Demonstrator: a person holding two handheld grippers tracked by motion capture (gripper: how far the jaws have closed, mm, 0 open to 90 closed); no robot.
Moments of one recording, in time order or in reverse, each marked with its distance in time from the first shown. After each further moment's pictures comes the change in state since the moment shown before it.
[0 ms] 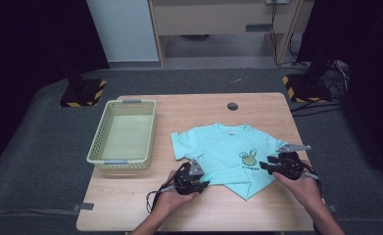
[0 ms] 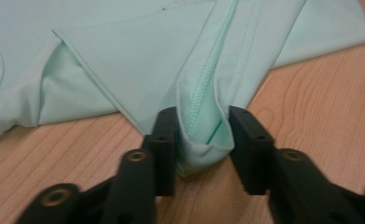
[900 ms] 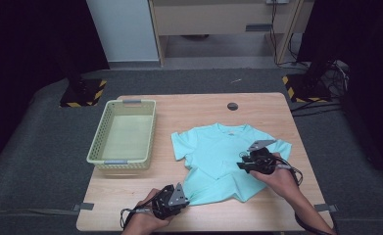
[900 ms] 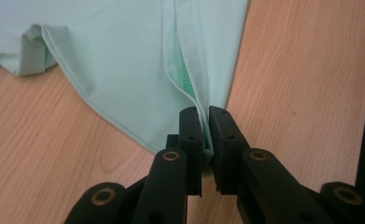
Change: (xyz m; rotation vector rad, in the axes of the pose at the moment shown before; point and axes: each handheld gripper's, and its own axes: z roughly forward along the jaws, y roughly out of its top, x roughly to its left) left arm -0.029 -0.054 -0.066 0.108 -0.022 0.226; right arm 0.049 0.034 0.051 0.098 0.120 -0.205
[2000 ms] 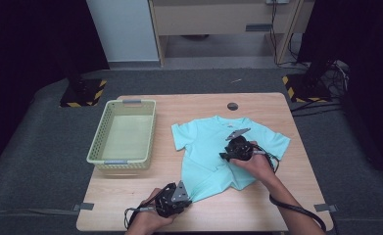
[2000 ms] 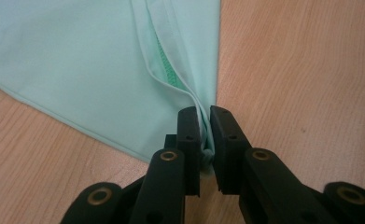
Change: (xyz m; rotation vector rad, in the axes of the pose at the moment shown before) left arm 0.004 0.004 0.012 -0.007 -0.018 -0.059; right arm -0.007 0.044 0.069 0.033 0.016 -0.033
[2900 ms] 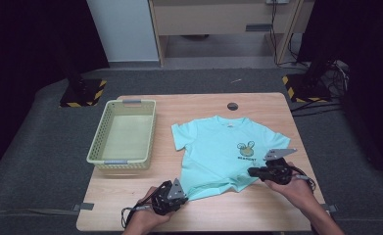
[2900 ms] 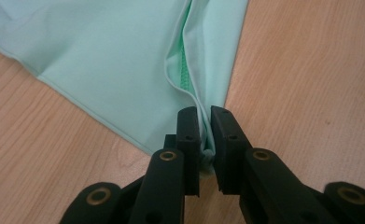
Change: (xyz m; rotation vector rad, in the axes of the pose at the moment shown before) left arm 0.007 -0.006 -0.004 0.000 0.032 -0.022; right arm 0.011 -0.085 -0.111 -0.103 0.107 0.071
